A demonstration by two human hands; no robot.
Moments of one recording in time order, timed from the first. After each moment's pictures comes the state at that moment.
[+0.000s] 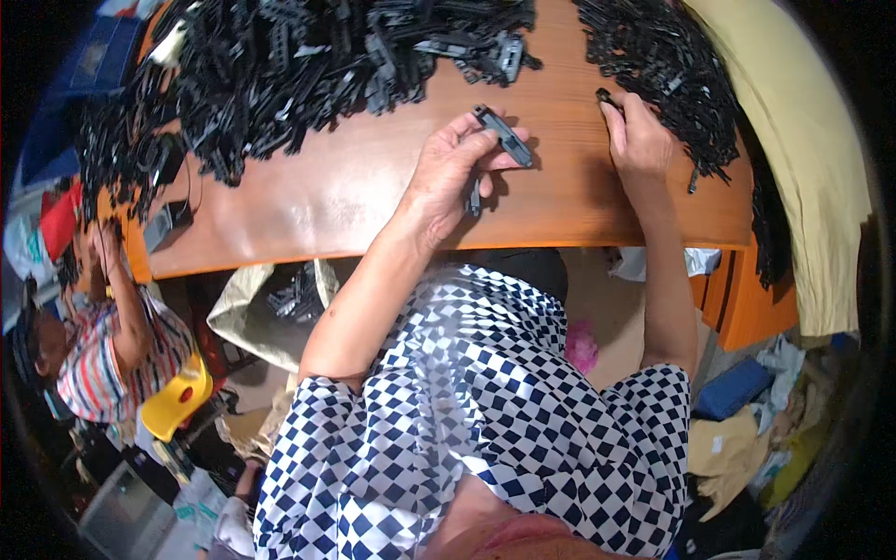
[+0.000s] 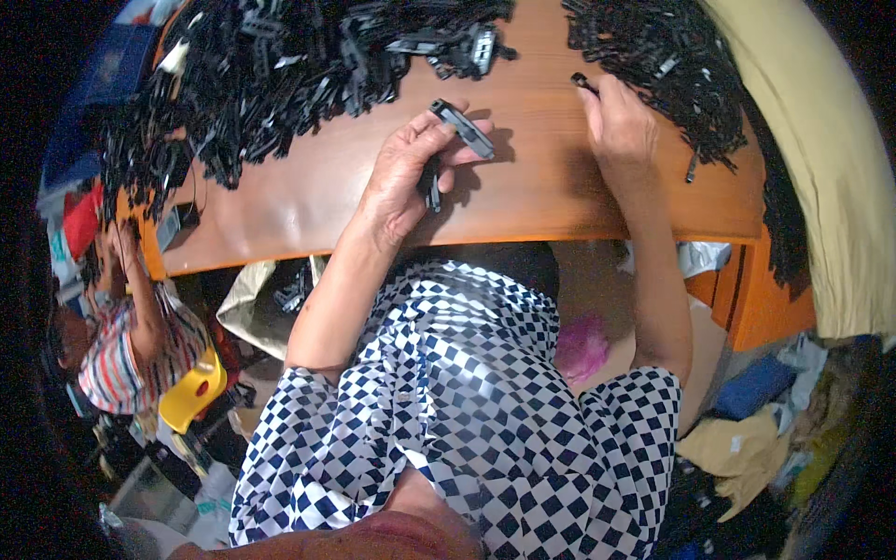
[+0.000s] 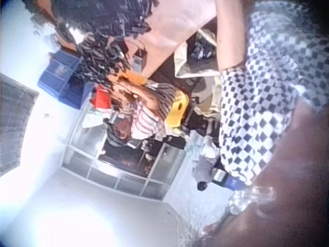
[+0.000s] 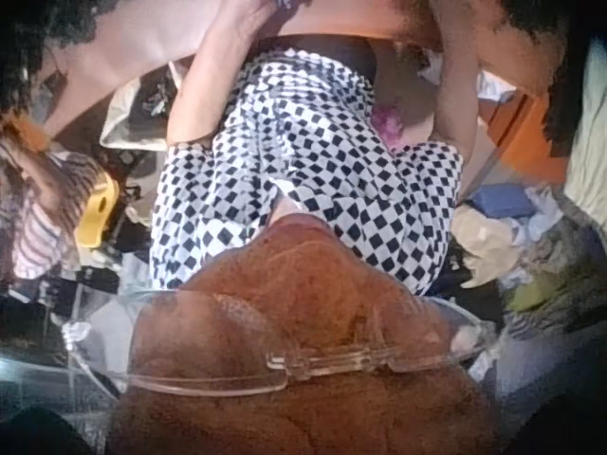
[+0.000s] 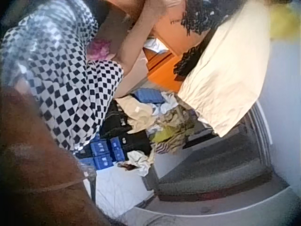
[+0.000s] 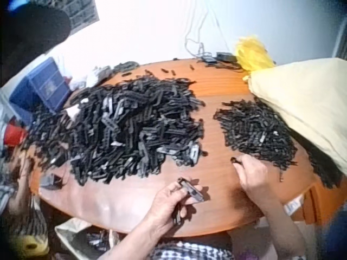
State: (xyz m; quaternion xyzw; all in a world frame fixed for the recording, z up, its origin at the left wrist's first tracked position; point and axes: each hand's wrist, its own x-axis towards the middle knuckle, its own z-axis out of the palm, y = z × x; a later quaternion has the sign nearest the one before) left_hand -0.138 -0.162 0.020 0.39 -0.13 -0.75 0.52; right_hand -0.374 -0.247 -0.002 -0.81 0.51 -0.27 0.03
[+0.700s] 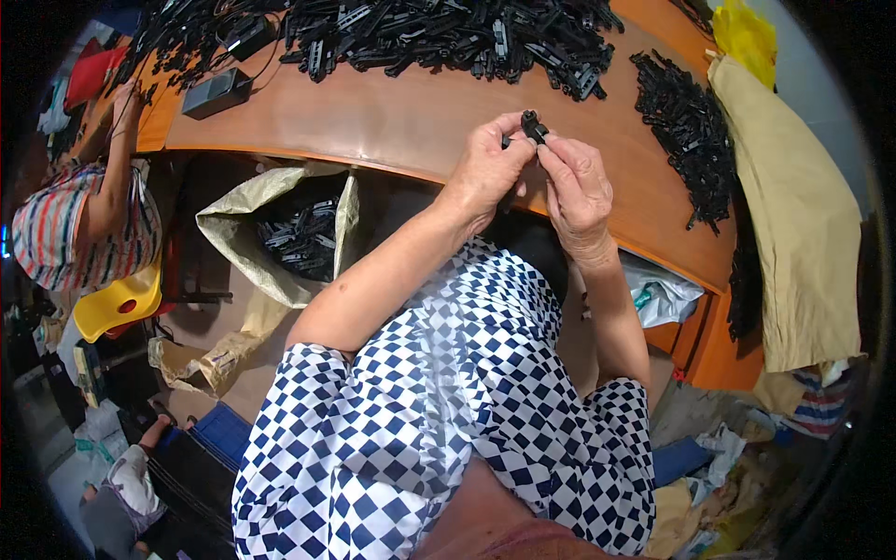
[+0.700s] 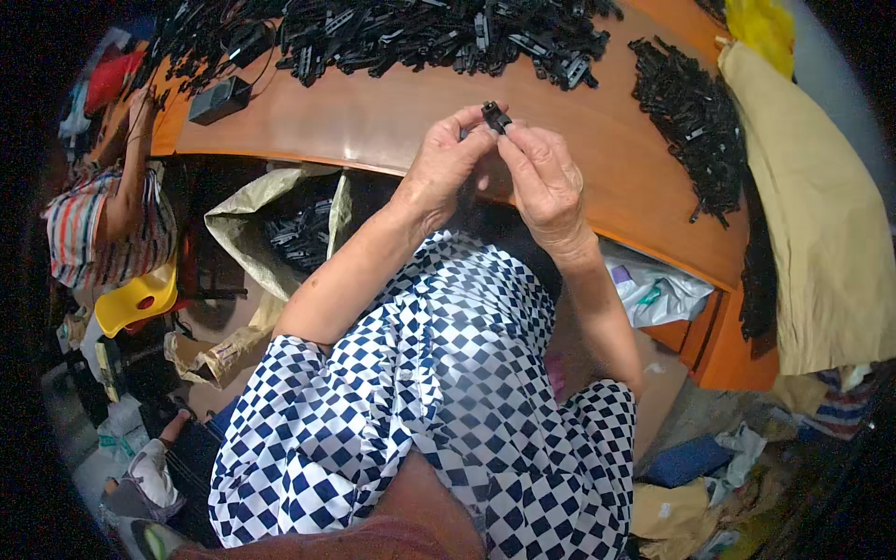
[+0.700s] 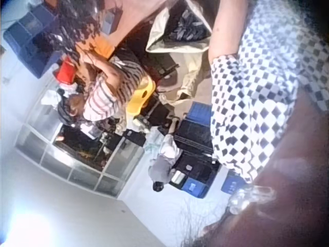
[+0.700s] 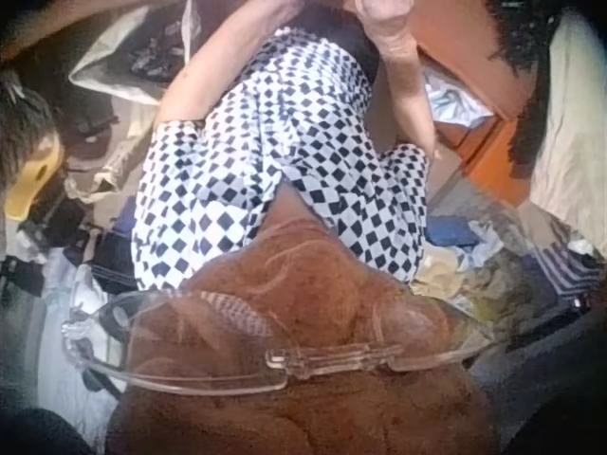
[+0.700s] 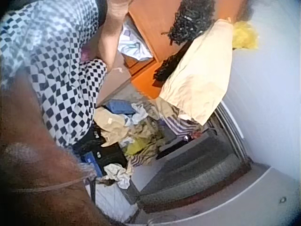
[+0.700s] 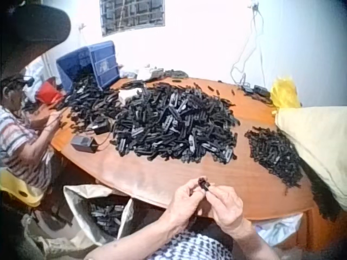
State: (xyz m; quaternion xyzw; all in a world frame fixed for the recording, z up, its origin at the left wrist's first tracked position) left_hand -0.113 -0.106 0.020 0.42 -0.19 -0.65 0.60; right_hand -0.253 -0.158 0.016 -0.90 0.17 -0.41 0.01
